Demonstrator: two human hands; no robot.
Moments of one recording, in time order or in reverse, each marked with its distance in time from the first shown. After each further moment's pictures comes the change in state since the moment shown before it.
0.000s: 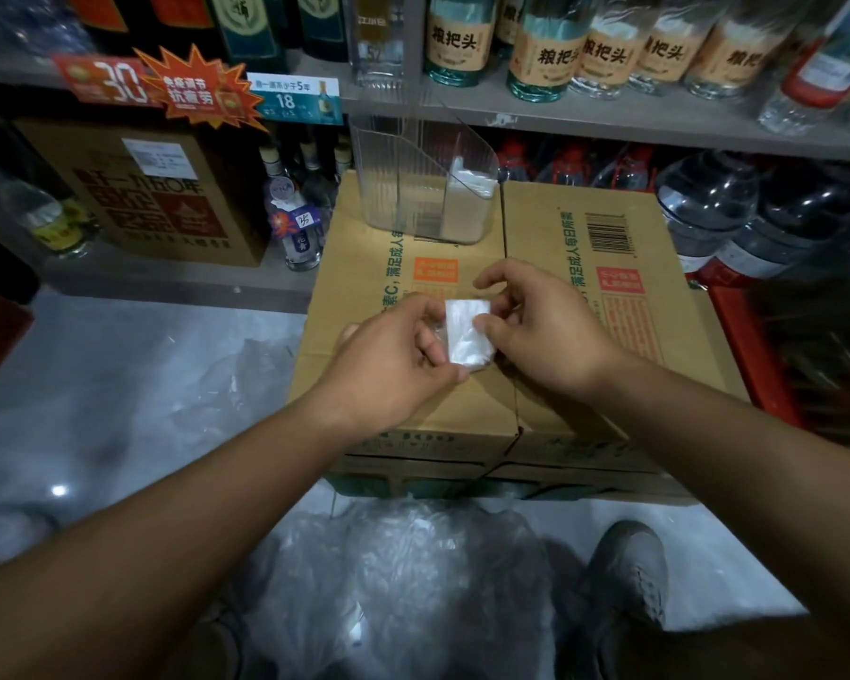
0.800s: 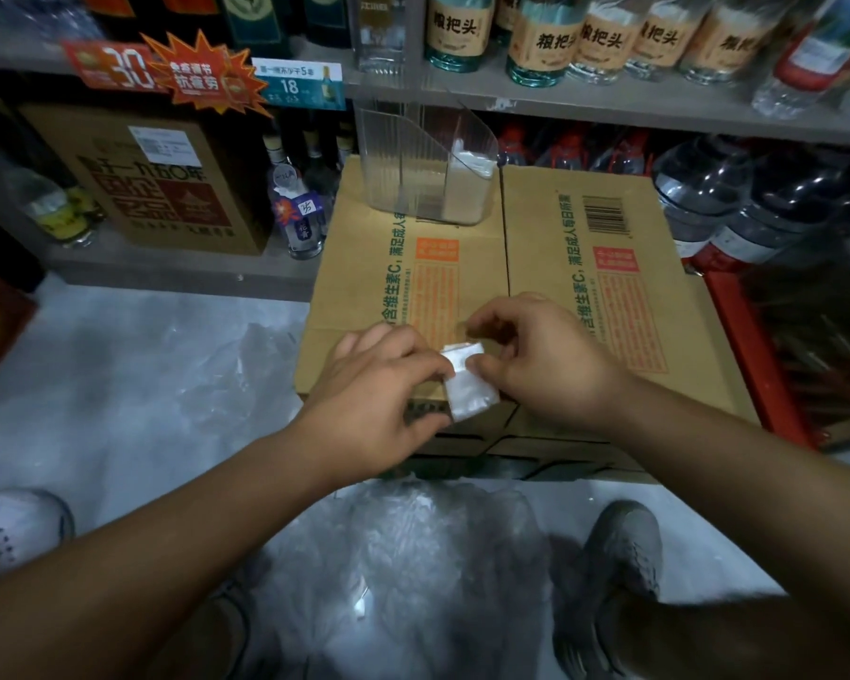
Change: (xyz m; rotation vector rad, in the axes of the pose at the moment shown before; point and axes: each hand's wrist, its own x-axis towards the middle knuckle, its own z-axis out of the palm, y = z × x) left_hand -0.058 -0.013 -0.004 0.506 -0.013 0.355; right_hand -0.048 -0.014 0.007 -0.110 -0.120 -0.004
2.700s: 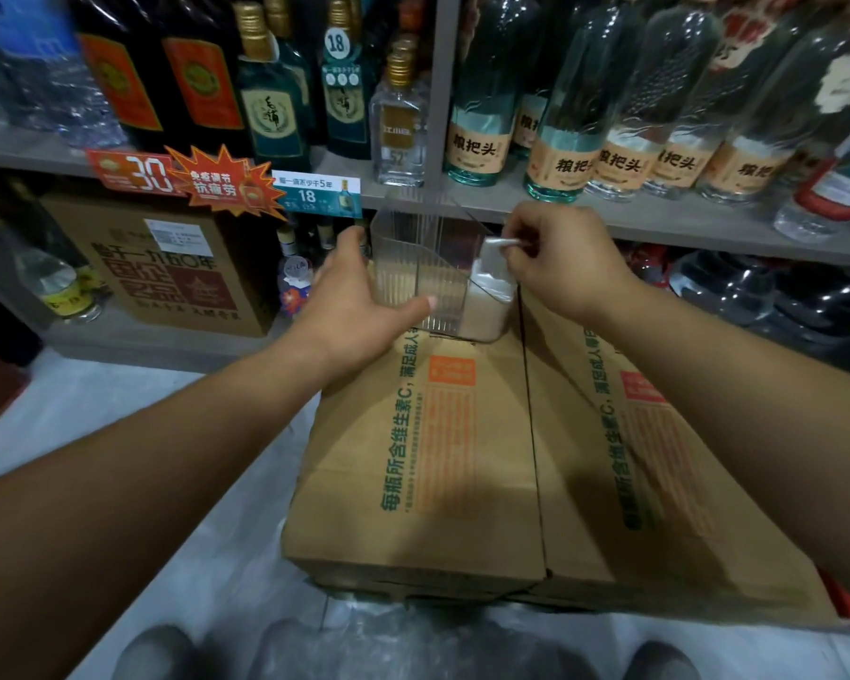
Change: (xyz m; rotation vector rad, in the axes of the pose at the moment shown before) left_hand 0.159 -0.088 -0.063 -0.405 0.257 -0.468; right_hand 0.187 0.000 -0.086 -0.286 0.336 -0.250
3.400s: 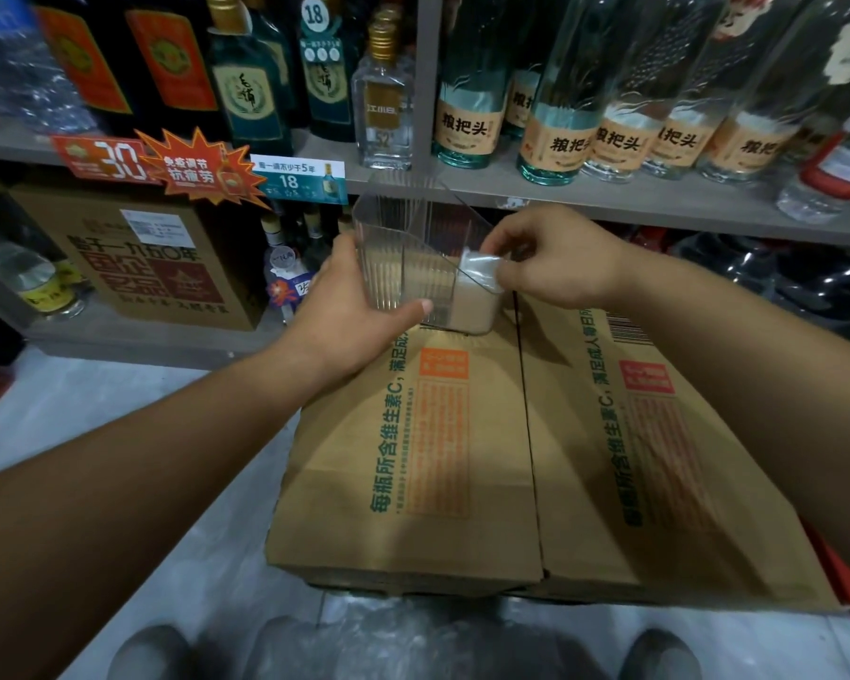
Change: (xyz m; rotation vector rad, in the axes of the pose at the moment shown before) left_hand 0.004 -0.015 0.016 -0.029 -0.024 0.061; right_hand -0.001 -0.004 -0.010 0.138 -0.362 0.136
